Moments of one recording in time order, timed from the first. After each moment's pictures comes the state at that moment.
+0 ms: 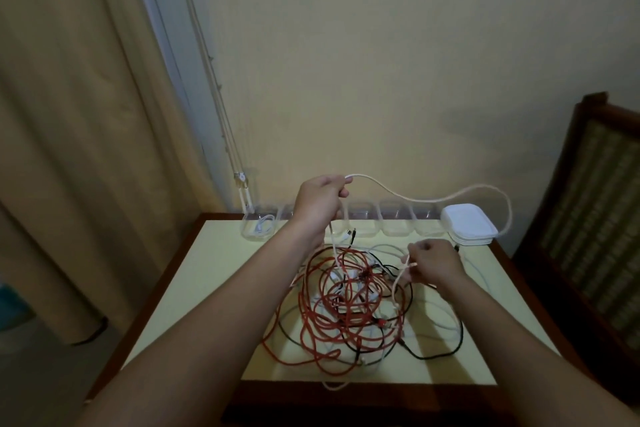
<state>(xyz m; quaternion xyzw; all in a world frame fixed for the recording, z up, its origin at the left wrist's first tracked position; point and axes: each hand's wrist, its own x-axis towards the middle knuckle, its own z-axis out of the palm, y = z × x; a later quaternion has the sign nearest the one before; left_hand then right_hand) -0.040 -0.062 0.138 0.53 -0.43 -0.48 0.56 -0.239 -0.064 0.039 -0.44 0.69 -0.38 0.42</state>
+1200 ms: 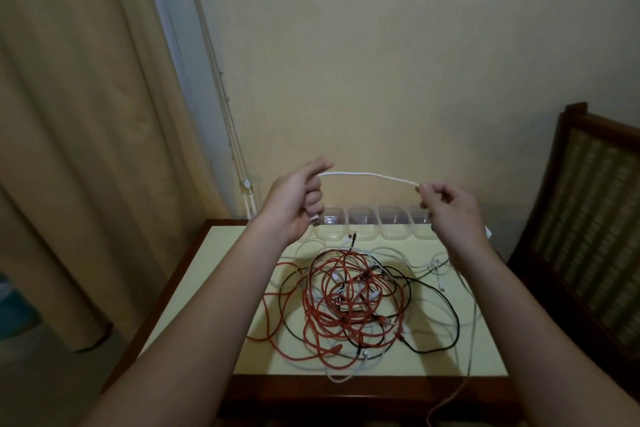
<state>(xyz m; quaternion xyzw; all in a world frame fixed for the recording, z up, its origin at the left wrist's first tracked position) -0.008 -0.012 0.181 0.41 -0.36 -0.60 0.59 -0.237 -0.022 0.132 -0.52 0.54 -0.59 0.30</state>
